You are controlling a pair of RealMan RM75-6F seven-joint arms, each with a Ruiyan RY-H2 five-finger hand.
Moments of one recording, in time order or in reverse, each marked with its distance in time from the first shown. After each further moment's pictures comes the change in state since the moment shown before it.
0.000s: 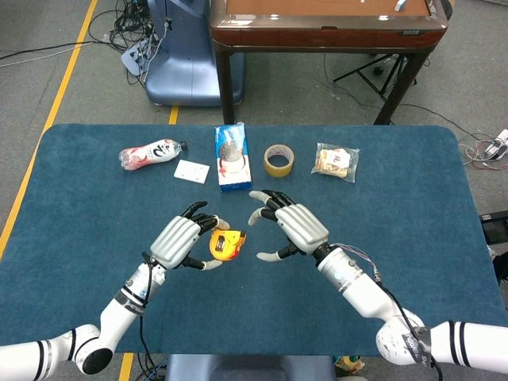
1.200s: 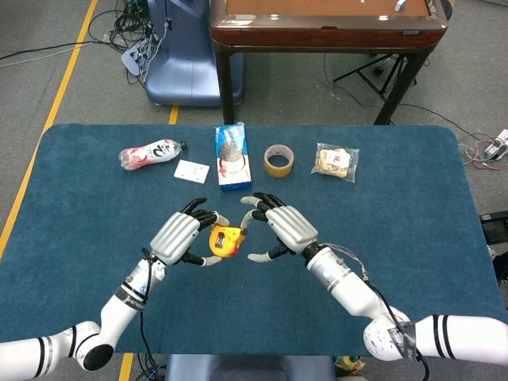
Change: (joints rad) left arm -0.020 0.008 -0.004 0.008 -0.032 -0.003 -0.008; right arm 0.083 -0.038 -0.042 0.018 0.089 0.037 0.002
